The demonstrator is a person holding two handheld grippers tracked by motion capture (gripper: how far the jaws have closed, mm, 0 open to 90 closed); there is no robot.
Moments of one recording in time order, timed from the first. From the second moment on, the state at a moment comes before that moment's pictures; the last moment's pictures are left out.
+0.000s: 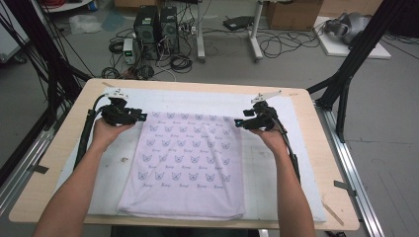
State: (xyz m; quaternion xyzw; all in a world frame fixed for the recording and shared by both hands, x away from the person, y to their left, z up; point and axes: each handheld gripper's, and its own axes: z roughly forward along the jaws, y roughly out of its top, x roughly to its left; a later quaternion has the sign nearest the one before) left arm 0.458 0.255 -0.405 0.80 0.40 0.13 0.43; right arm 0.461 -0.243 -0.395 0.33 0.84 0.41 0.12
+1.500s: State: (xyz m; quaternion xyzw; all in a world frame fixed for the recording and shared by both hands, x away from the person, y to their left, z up) left arm 0.320 0.269 -0.424 0.82 0.30 0.12 0.47; right arm 0.343 -0.248 -0.411 0.25 0.85 0.45 0.06
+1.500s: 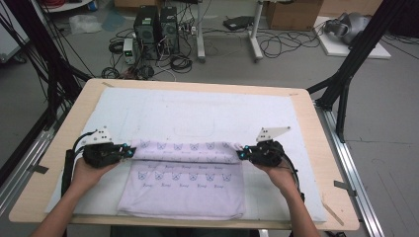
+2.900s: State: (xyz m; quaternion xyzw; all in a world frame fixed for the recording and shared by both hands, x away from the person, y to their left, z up) left arm 0.254 0.286 -0.404 0.84 0.27 0.11 0.46; right arm 0.266 -0.264 -0.395 0.21 0.86 0.47 0.05
